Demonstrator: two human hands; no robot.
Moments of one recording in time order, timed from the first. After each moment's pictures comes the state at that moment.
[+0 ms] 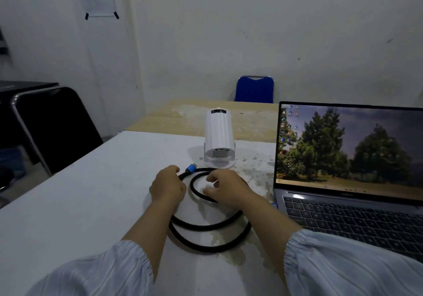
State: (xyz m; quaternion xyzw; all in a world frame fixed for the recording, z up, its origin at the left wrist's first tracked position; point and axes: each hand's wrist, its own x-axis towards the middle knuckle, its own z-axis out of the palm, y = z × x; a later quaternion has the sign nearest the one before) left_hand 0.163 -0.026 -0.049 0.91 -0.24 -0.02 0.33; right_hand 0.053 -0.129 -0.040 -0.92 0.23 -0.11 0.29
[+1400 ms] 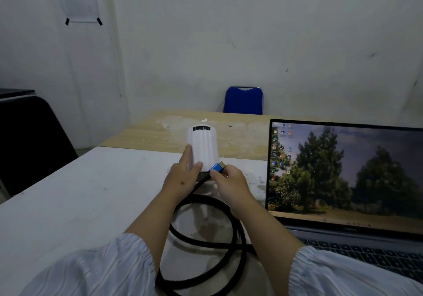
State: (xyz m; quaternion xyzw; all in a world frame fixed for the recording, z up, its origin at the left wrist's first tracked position) left_hand 0.193 -0.130 -0.032 0.79 -0.39 -0.09 0.46; right_hand 0.077 -0.190 -0.020 -0.71 0.31 -0.30 0.56
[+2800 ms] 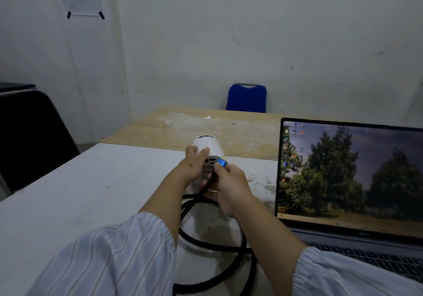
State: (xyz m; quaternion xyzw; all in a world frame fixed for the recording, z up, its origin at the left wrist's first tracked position) left_hand 0.210 -0.152 -0.013 0.79 -0.32 -0.24 0.47; right_hand 0.098 -0.179 -0.015 -0.52 0.30 -0.29 0.75
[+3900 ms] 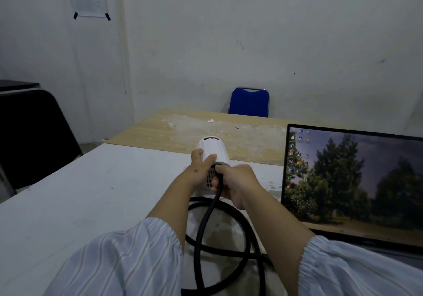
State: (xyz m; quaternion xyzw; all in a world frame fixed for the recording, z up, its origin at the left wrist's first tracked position) left_hand 0.206 -0.148 -0.012 0.75 -0.31 -0.28 0.50; right_hand 0.105 -0.189 0.003 -0.58 0.39 -0.27 0.66
